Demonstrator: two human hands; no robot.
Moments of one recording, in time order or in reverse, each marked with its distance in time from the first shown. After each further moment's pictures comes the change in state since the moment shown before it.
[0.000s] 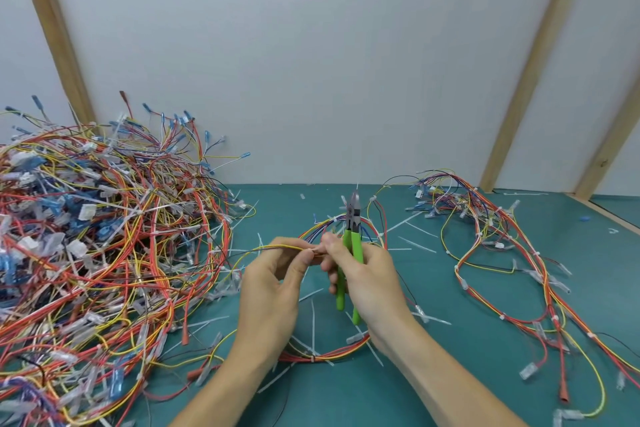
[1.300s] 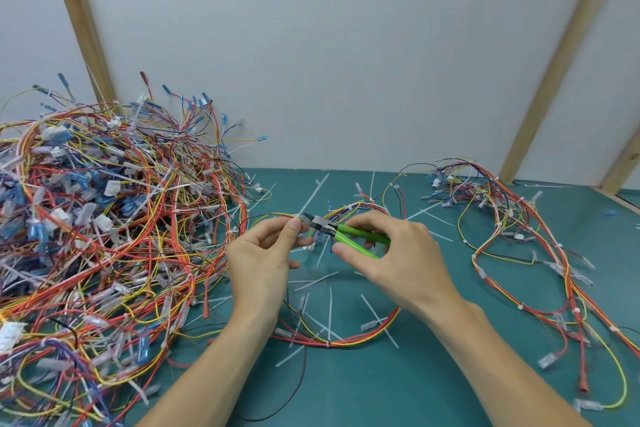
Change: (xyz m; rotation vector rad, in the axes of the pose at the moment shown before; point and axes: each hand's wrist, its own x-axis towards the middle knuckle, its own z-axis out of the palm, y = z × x) left_hand 0.009 0.003 -0.019 -0.104 0.266 -0.202; right_hand 0.003 -0.010 -0.032 -0.910 0.007 -0.447
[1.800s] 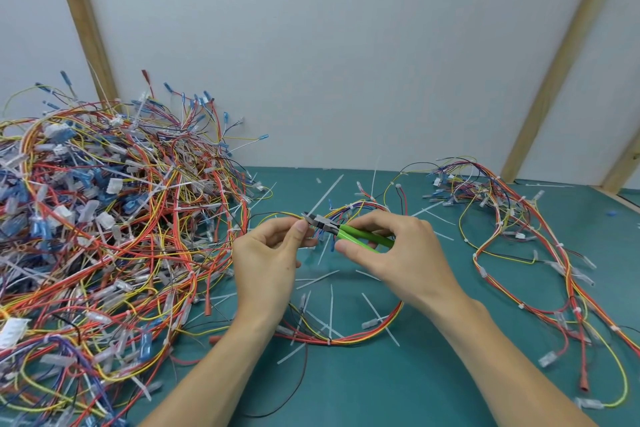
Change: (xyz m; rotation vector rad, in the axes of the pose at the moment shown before) left_hand -0.001 -0.004 0.000 0.112 -0.030 0.092; right_hand 0.004 0.007 0.000 0.142 -0.021 0.004
